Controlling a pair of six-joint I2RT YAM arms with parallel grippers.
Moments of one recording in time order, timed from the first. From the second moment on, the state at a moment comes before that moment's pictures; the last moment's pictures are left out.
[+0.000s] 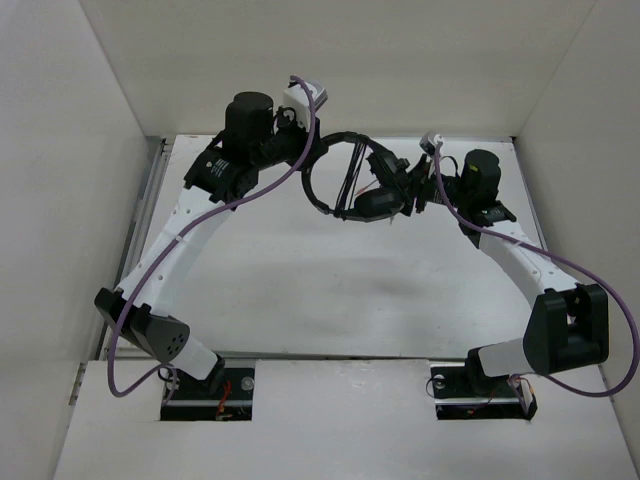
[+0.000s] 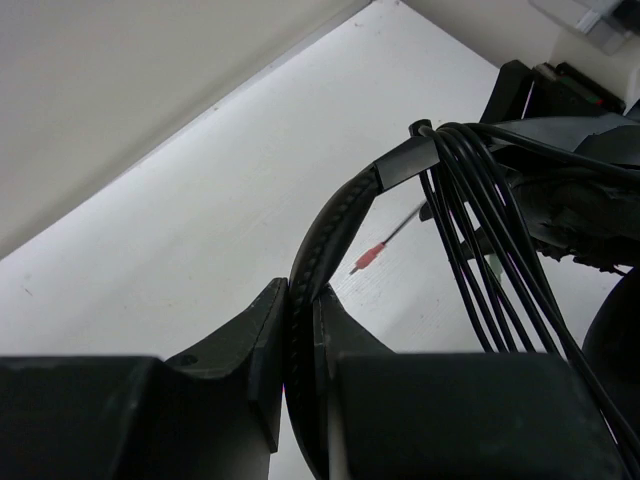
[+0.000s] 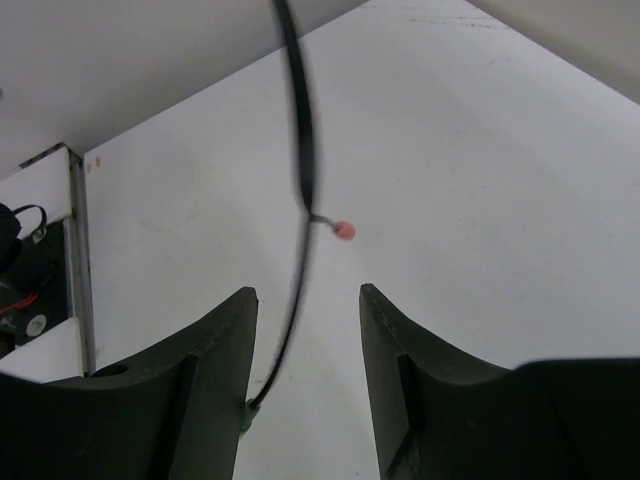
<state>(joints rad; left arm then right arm) -0.53 1.51 1.80 -0.57 0.29 0.04 0.17 1.39 1.01 0.22 -0.97 0.10</state>
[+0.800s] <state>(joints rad) -0.53 1.42 1.43 -0.40 0.16 0.06 0.11 1.30 0.95 0.32 -0.85 0.15</state>
